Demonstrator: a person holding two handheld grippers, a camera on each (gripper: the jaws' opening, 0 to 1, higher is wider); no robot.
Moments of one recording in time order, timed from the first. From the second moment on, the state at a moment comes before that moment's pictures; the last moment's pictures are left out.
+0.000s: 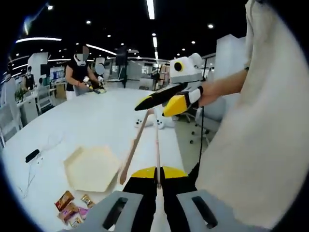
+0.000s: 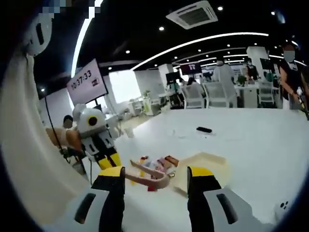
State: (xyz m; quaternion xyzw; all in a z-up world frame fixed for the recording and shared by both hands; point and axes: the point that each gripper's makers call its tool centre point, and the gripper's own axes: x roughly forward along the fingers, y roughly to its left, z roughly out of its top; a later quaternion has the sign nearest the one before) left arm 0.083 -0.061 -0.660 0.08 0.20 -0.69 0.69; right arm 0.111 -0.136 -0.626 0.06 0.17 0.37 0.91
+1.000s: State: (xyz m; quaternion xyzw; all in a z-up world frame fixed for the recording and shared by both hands) left arm 0.061 -0.067 -0.610 0.02 0.16 -0.76 0.63; right arm 0.088 -0.082 -0.589 0.09 0.17 0.51 0.84
